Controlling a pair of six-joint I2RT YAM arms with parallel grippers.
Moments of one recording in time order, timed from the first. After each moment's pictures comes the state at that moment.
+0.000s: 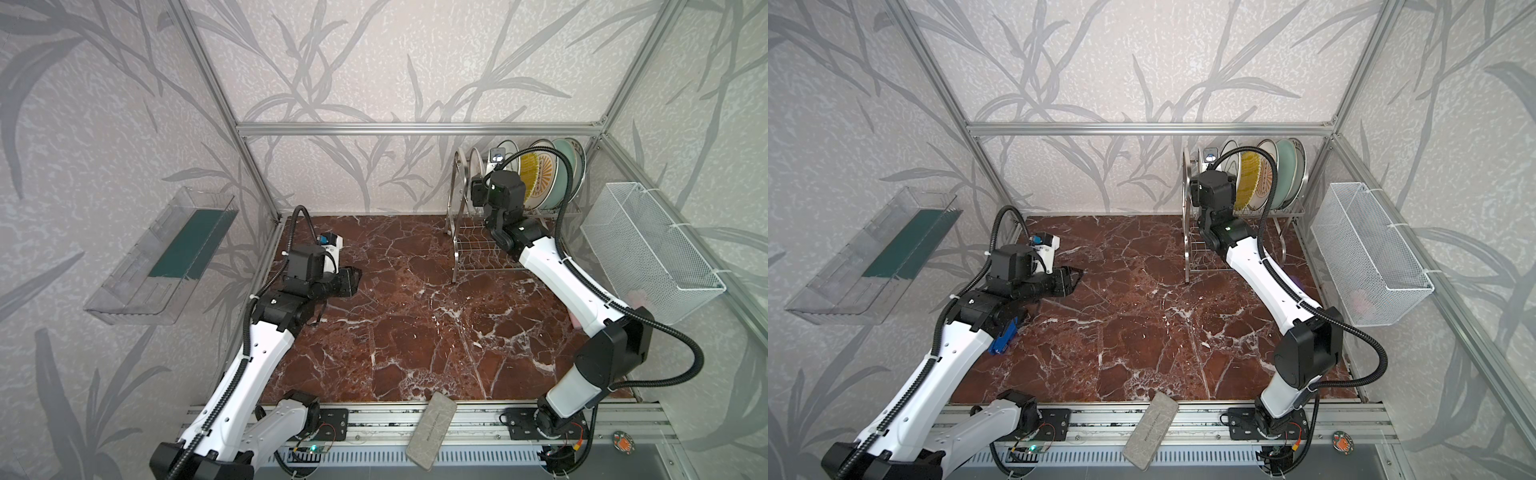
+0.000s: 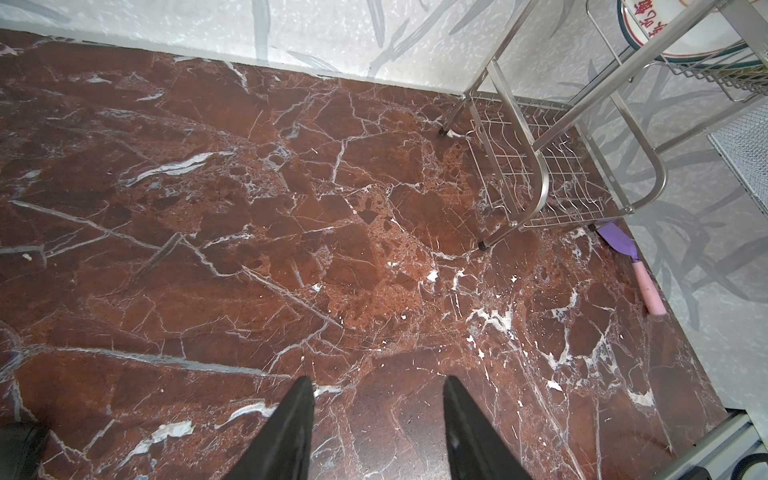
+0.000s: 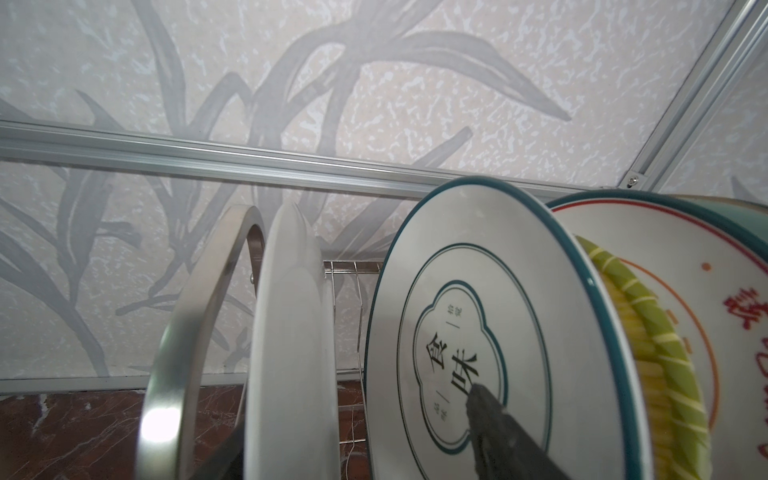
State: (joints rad) left arm -0.26 1.00 1.04 -0.67 0.19 -0.29; right arm 0.44 1.66 1.66 -0.10 0.59 -0.05
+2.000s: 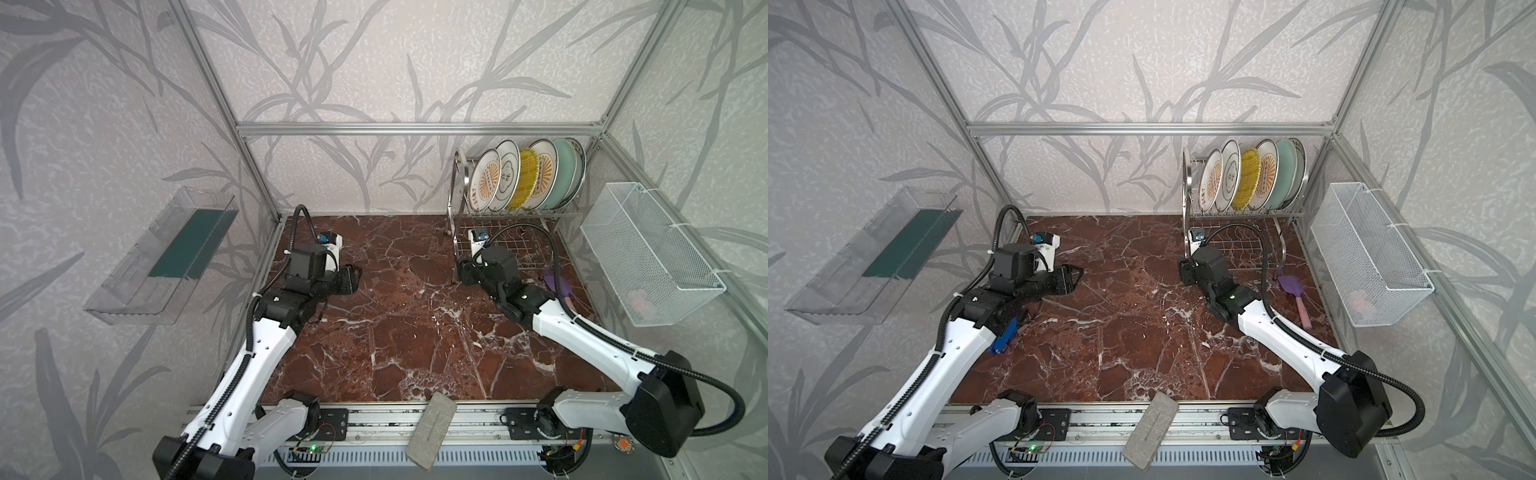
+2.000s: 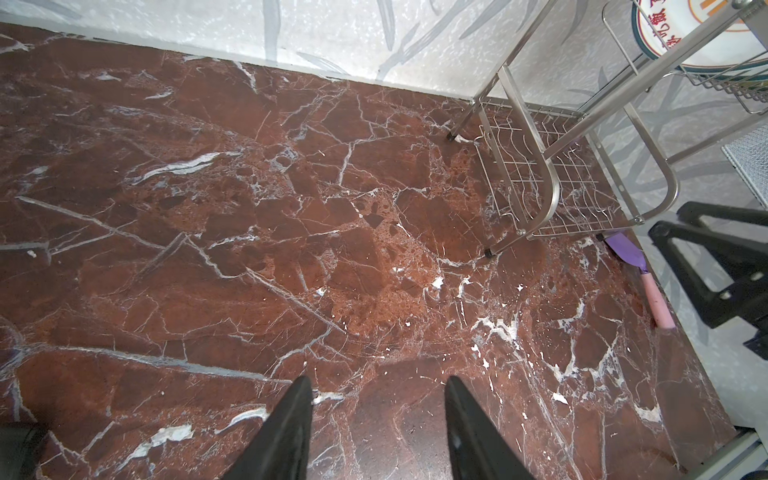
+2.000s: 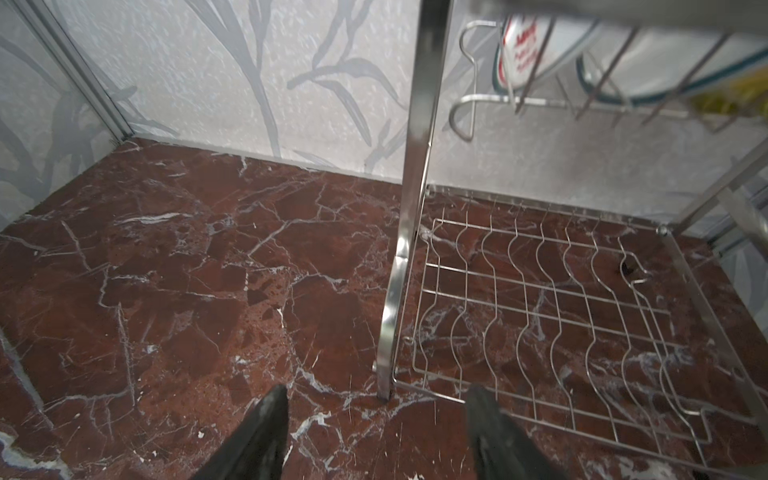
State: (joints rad) left arm -0.26 1.02 1.04 -0.65 0.16 -0.31; right arm 0.60 1.28 0.90 -0.07 0.33 0.19
